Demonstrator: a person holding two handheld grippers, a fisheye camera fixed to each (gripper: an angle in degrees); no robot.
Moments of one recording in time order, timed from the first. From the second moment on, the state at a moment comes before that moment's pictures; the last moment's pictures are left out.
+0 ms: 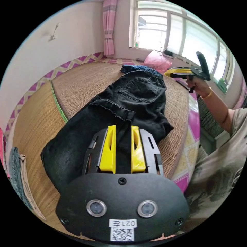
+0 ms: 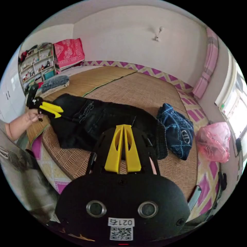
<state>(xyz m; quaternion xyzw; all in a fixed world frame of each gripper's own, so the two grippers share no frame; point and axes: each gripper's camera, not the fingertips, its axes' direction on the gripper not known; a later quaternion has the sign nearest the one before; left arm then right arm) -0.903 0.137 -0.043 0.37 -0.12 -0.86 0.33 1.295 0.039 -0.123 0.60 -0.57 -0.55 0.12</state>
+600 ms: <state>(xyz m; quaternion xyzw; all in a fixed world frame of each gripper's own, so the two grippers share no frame) -0.935 0.127 -0.018 0.36 -0.07 -0.87 0.34 1.310 0.130 0.108 0.68 -0.51 -0.46 0.24</state>
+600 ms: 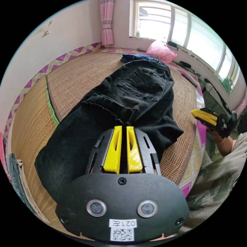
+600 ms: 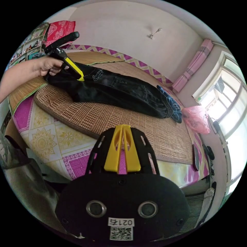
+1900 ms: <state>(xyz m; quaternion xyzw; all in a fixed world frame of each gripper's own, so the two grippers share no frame) -0.369 -0.063 0.066 0.43 -0.24 -0.85 -0.21 1.246 0.092 0.052 0.62 -0.54 -0.50 0.27</state>
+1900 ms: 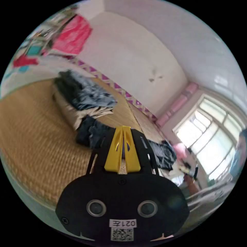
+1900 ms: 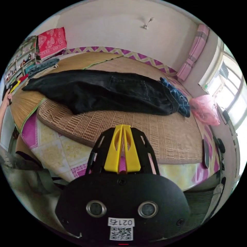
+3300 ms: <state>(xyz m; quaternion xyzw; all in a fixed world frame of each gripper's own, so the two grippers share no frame) -0.641 0.172 0.086 0.35 -0.11 -0.87 0.32 1.245 0.174 -0.237 0.66 -0.33 -0.68 -0.03</state>
